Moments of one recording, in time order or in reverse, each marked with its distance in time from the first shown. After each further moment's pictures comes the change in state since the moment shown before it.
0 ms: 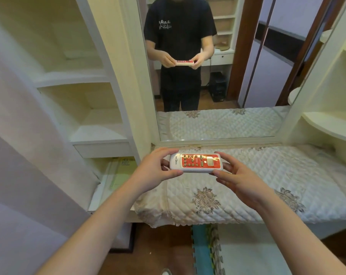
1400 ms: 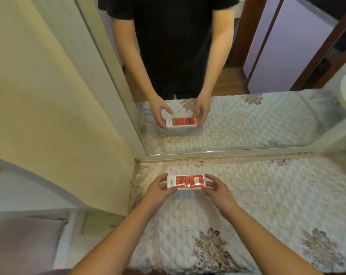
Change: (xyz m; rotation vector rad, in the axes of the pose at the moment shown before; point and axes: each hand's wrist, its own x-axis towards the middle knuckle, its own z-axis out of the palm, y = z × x) left_hand 0.231 -0.203 0.108 -0.533 -0.014 -0.634; right_hand 0.285 0.125 -0.048 -0.170 0.230 0.316
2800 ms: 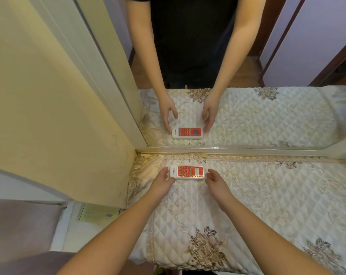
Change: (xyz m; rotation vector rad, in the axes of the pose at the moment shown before) left_hand 0.026 0.000 0.024 0.091 0.053 -0.150; right_hand 0.040 0.002 0.000 -0.179 -0.004 0.111
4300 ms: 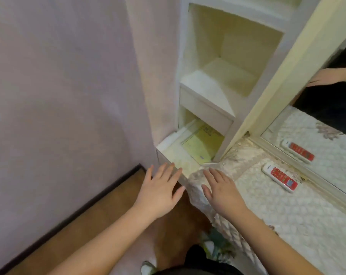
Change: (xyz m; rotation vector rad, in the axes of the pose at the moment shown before) left_hand -0.321 -0.190 -0.119 0.975 0.633 0.108; right_hand -0.218 0.011 0.181 -1.424 -0.327 -1.105
